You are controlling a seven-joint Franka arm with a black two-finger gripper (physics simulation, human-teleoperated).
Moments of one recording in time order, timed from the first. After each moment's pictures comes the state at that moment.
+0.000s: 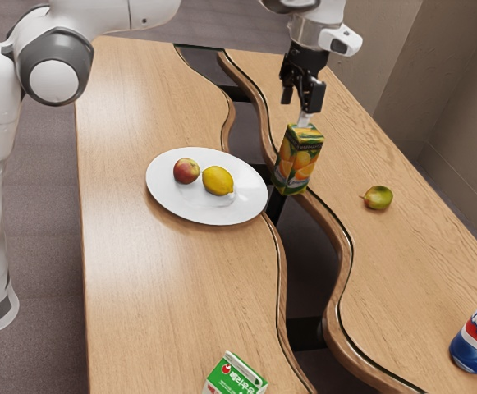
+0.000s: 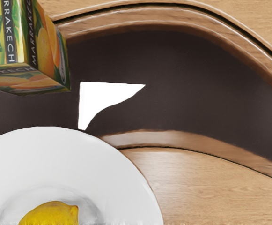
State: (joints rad) arm 0.08 0.21 -0.05 -1.16 -0.01 1.41 -0.01
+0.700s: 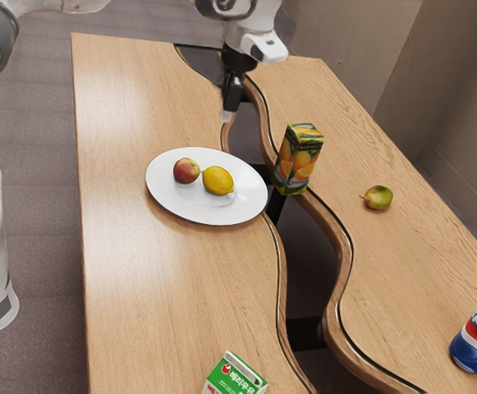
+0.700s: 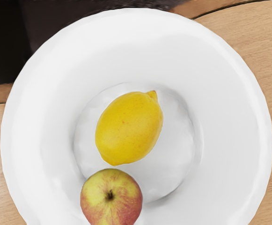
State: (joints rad) arm 0.08 -0.13 0.04 -1.73 0.09 1.58 0.45
